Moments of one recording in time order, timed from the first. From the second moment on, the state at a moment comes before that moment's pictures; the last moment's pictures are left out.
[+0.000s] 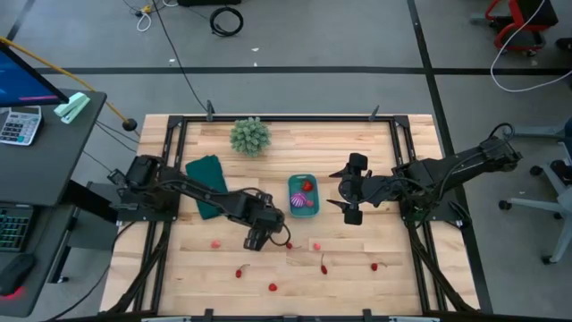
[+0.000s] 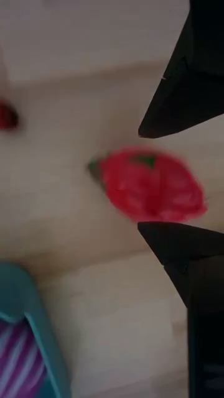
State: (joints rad) left arm -0.26 1.83 1.25 -0.67 -0.13 -0.01; right arm 0.31 1.16 1.07 -0.61 0.47 0.14
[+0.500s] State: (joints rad) left arm -0.23 1.94 1.25 -0.66 -0.10 -0.04; right arm 0.31 1.16 1.07 -0.61 0.47 0.14
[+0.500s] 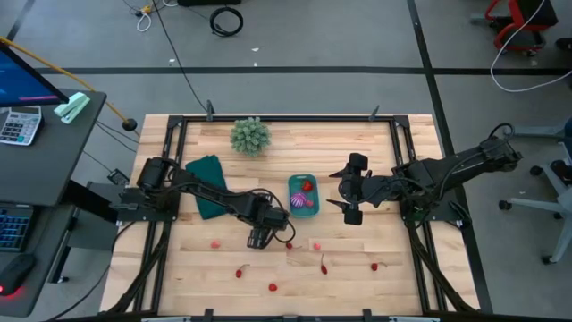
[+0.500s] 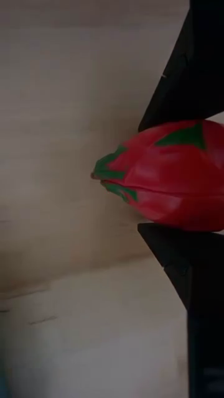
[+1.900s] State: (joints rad) left arm -0.06 2.08 1.57 -0.37 -0.28 -0.17; right arm 0.31 1.16 1.07 -0.61 0.47 0.14
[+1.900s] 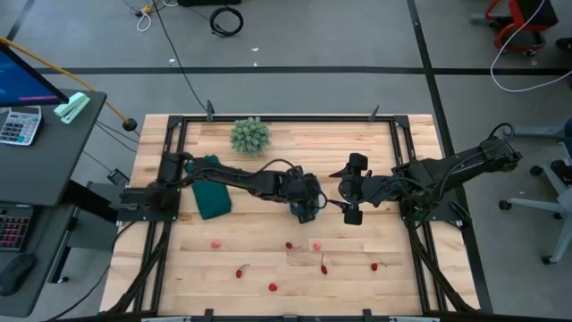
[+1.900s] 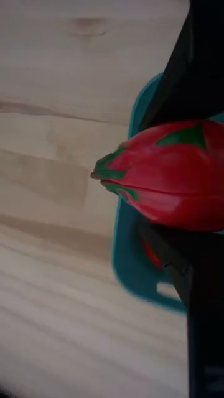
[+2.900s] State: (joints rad) left arm -0.15 2.15 1.73 -0.67 -0.28 -0.17; right arm 0.31 1.16 1.07 -0.61 0.47 0.14
